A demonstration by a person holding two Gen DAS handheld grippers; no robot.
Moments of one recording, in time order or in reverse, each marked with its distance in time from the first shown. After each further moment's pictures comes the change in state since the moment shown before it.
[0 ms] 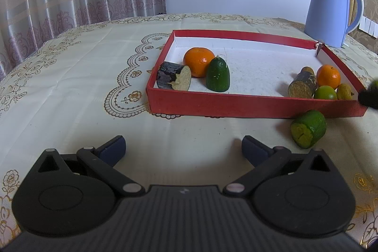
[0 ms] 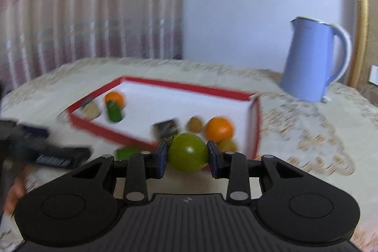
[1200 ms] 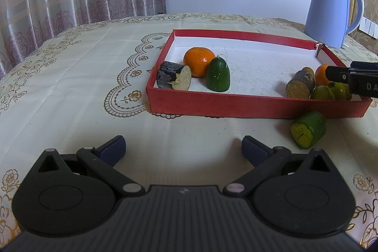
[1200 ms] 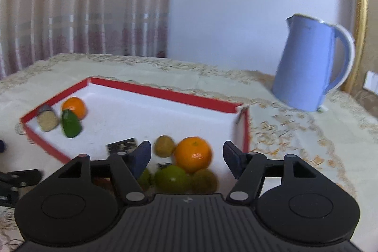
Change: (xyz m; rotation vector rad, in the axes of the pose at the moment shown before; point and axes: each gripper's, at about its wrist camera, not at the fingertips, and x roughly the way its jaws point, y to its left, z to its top) left arm 0.000 0.001 0.000 -0.002 0.000 -0.001; right arm 0.060 -0.015 0.019 -0.040 0.018 -0.086
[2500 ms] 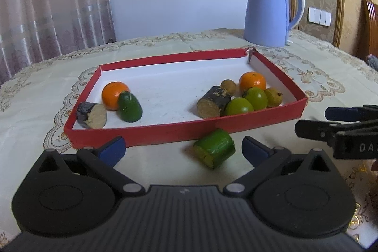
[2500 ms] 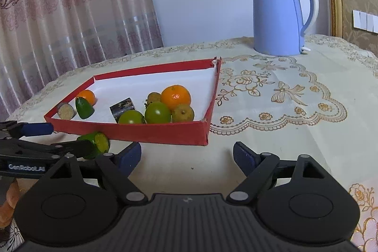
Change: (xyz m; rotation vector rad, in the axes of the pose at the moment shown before) left arm -0.020 -0.079 0.009 0.172 -0.096 -0.177; right arm -0.053 -0.048 -0.062 0.256 0.050 0.112
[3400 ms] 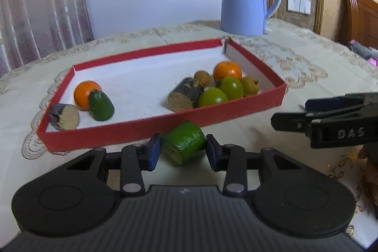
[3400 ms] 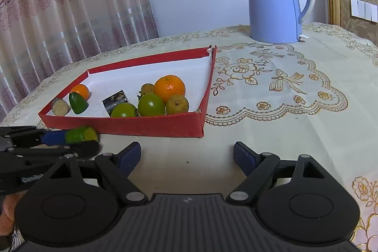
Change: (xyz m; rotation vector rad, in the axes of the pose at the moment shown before) left arm 0.004 -0.010 -0.003 0.050 0.012 -0.104; right arm 0.007 -0.005 0.001 0.031 0.051 -0.012
